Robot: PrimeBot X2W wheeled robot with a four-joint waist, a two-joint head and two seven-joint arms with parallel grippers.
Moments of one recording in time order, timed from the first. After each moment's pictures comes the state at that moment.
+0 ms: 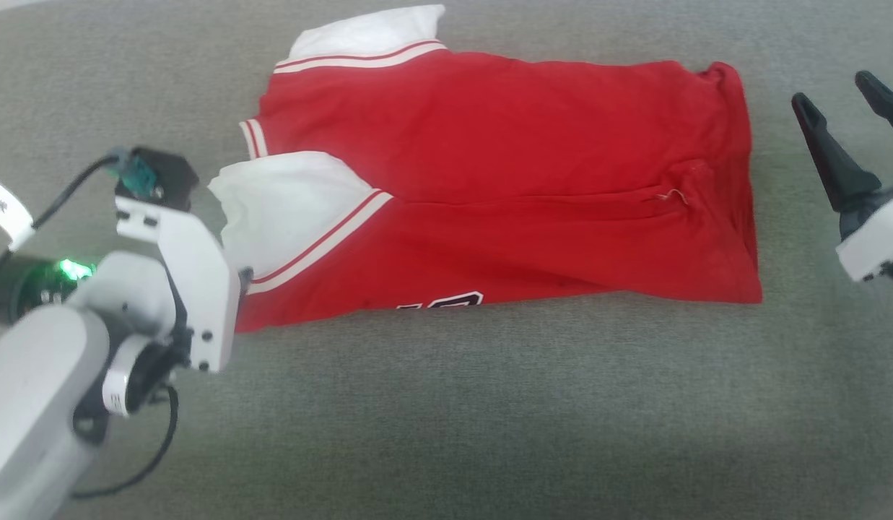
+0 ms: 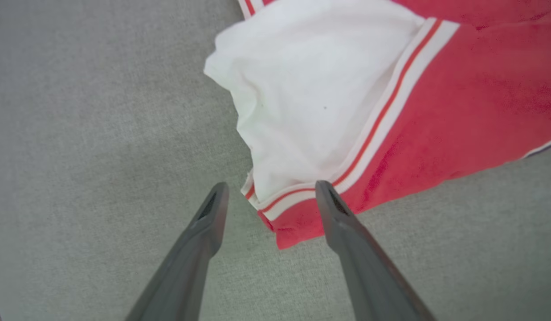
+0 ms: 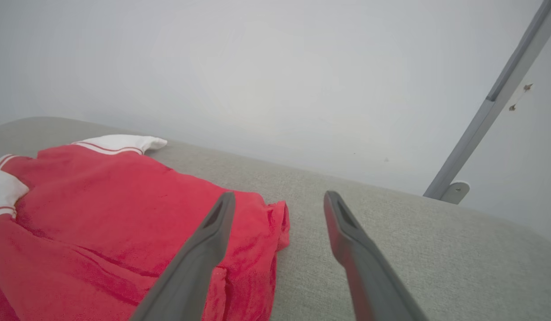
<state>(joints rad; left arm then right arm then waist) -0.63 0.77 -0.60 -0.10 -0.79 0.36 0.86 -0.60 -0.63 0.30 0.25 0.67 0.13 -0.02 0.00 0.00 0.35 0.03</state>
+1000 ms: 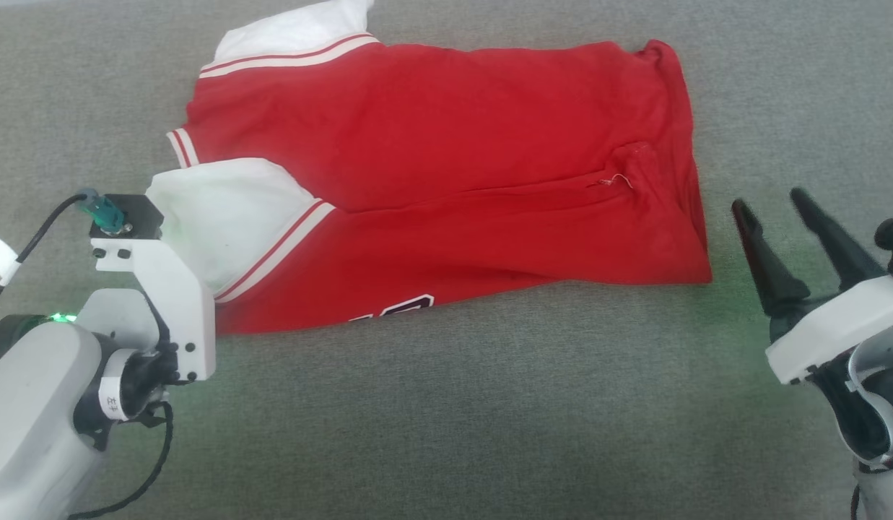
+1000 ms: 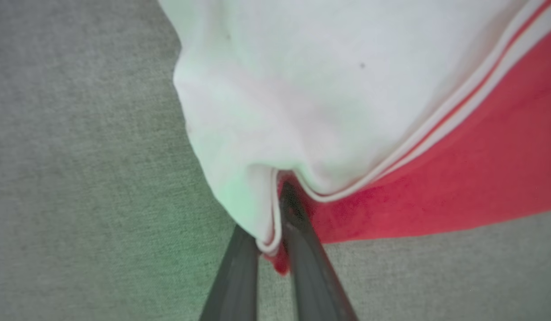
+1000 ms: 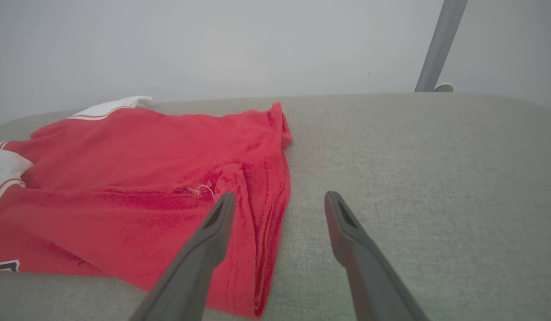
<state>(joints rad) -0.55 0.72 -0.56 0.10 -0.88 0.38 0.82 -0.27 -0.31 0.02 -0.02 0.47 0.13 0.14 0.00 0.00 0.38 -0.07</state>
